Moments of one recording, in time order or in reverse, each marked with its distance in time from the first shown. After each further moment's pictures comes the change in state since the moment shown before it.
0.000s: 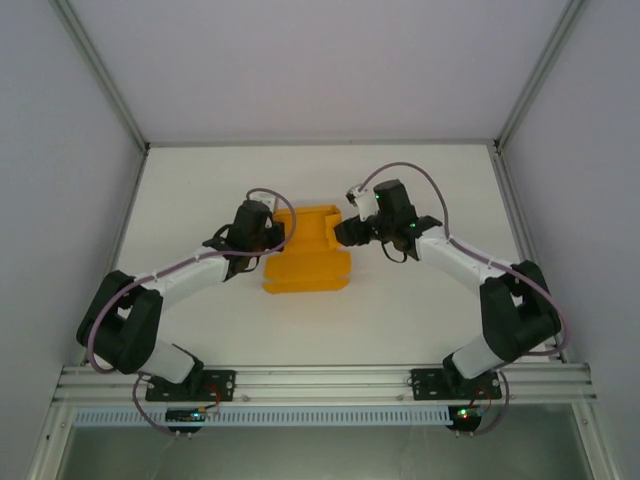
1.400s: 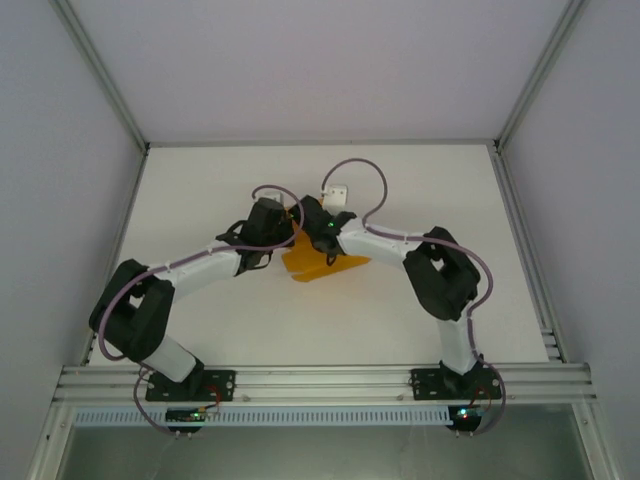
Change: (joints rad) left arm -0.053 0.084 0.080 -0.051 -0.089 -0.173; right arm 0.323 0.422 0.359 -0.180 1.109 0.625
